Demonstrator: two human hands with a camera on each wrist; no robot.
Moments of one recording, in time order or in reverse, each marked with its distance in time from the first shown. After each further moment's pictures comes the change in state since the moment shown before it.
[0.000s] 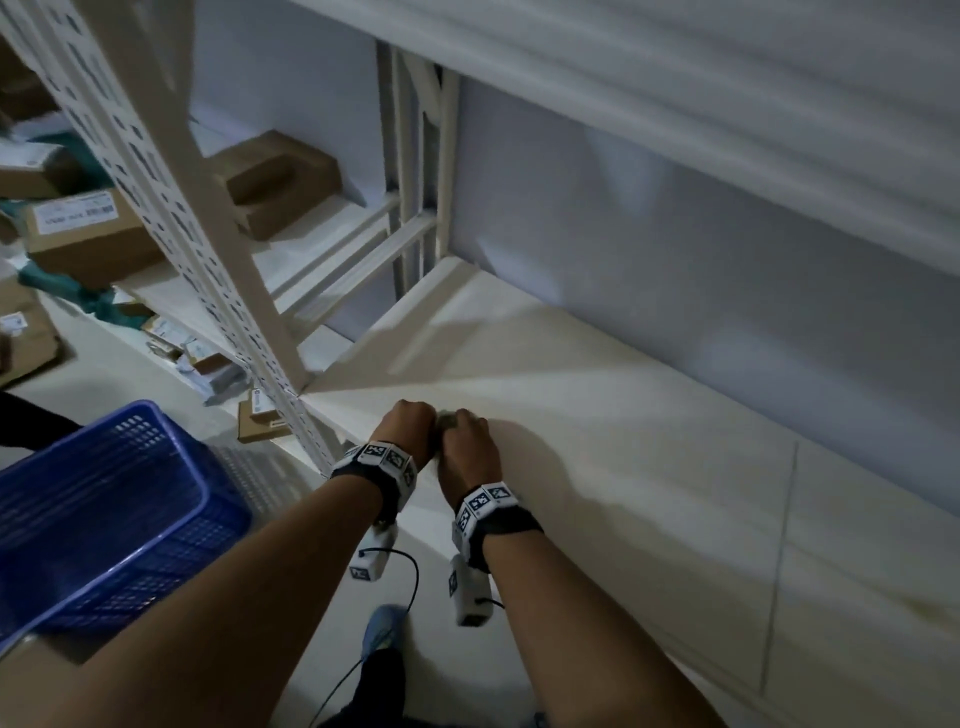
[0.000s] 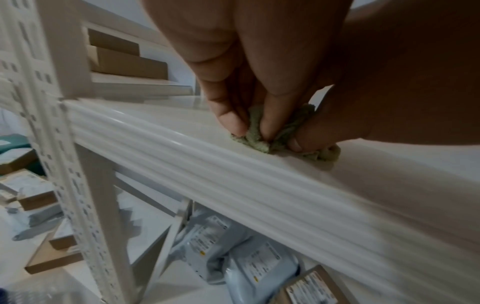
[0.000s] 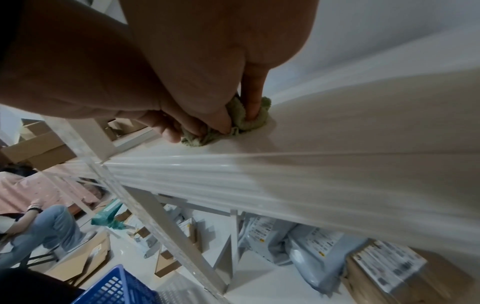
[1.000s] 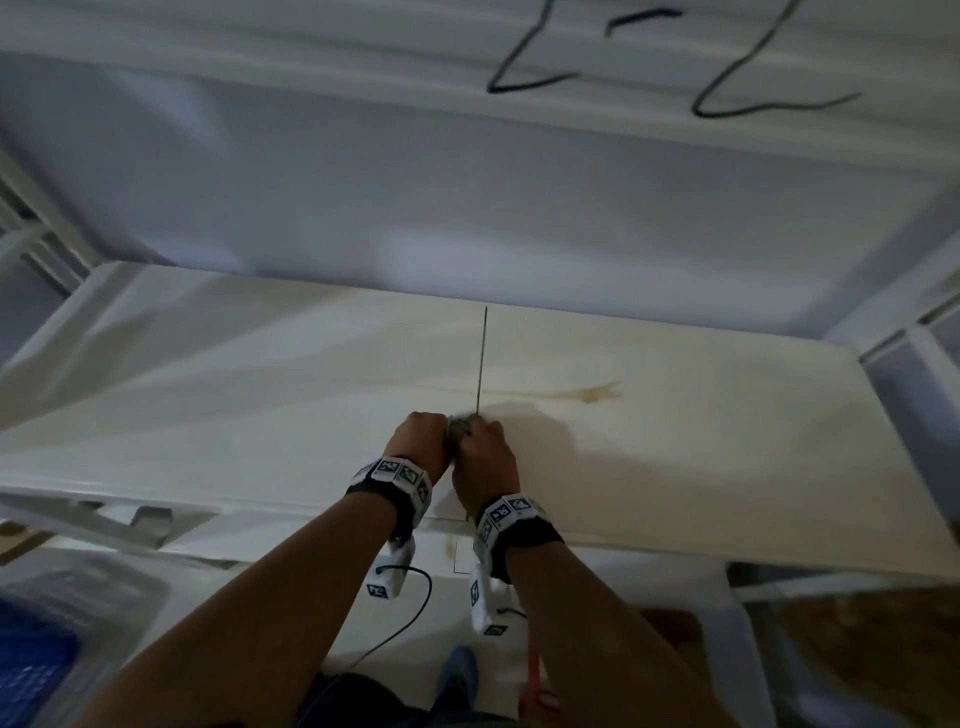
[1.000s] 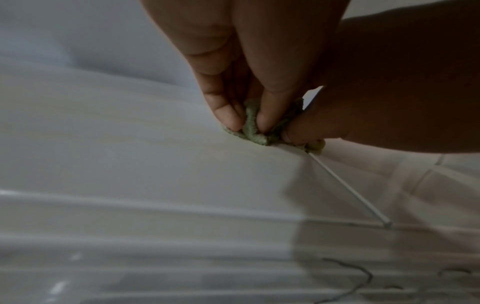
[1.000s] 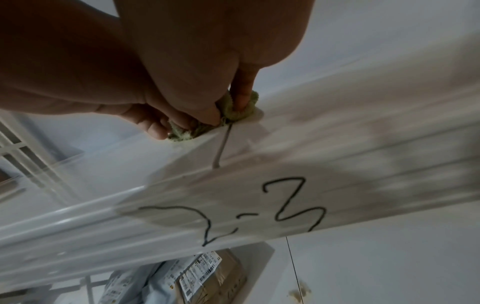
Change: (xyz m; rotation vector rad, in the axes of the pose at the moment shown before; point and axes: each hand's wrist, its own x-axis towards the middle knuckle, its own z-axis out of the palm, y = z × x) left_hand -0.070 0.400 0.124 0.101 -0.051 0.386; right_hand -0.265 0.309 -0.100 -0.004 0.395 0.333
